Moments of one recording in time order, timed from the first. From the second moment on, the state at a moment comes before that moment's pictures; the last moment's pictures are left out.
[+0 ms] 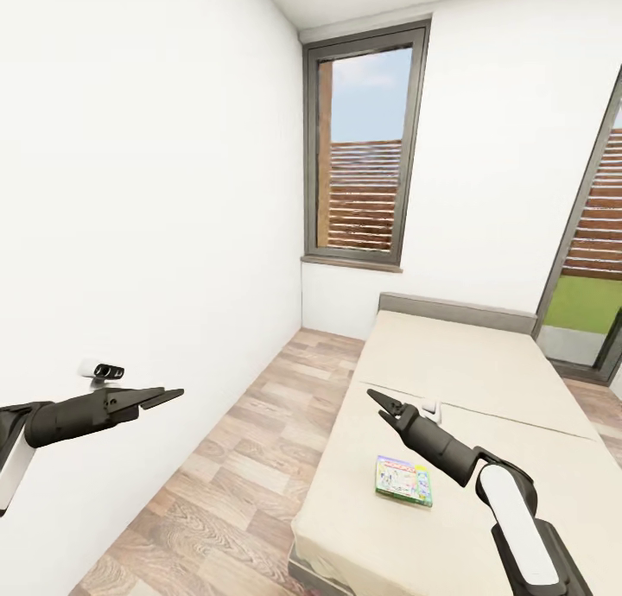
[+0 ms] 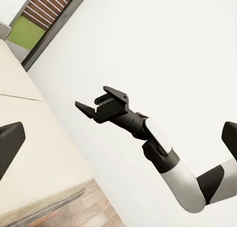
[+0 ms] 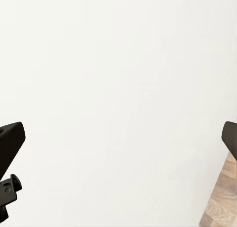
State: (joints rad) left arm -0.49 0.42 0.21 -1.28 0.38 1.03 -1.57; right arm -0.27 -0.03 -0.09 -1.47 -1.00 0.77 0.31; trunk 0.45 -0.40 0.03
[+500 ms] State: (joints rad) left arm -0.49 0.42 0.21 -1.28 0.38 1.03 -1.57; right arm -0.27 -0.04 -0.10 -1.44 -1.00 0.77 0.31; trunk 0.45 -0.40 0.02
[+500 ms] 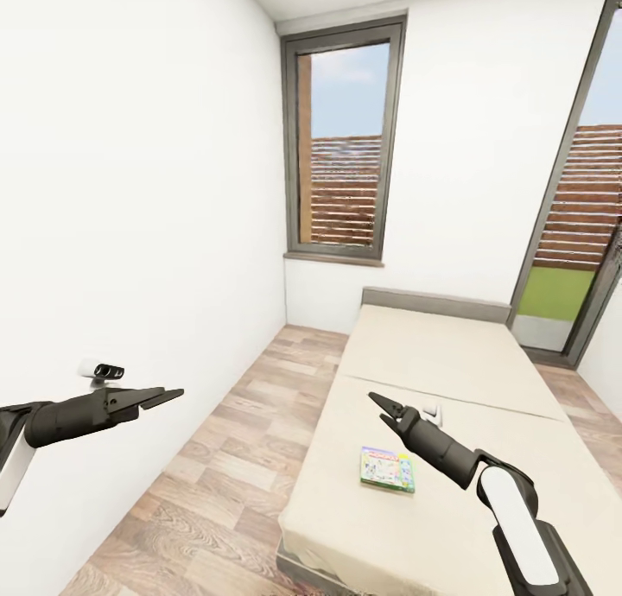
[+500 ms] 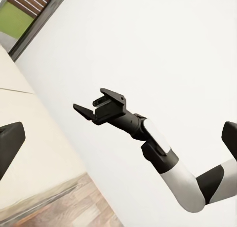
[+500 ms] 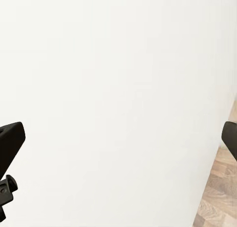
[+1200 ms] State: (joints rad) left arm -0.49 0.43 0.21 -1.28 0.38 1.03 -1.57; right arm -0.27 -0.04 -0.10 -1.42 -1.00 0.73 0.32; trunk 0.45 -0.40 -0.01
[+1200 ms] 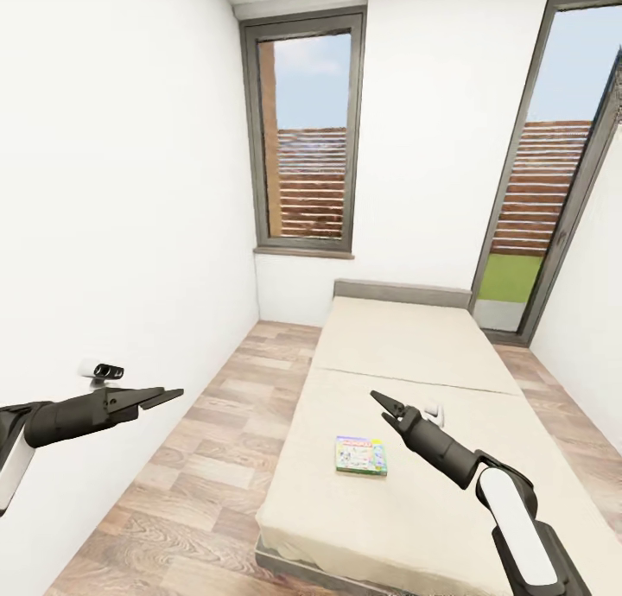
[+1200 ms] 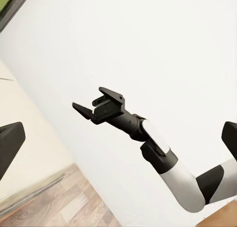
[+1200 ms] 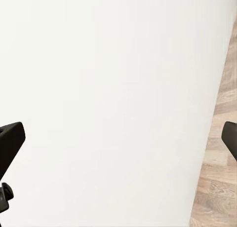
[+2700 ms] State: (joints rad) left arm -0.49 0.42 0.21 -1.28 0.38 1.03 -1.57; right arm -0.27 -0.04 -0.09 -1.43 -1.00 0.72 0.32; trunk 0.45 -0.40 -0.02
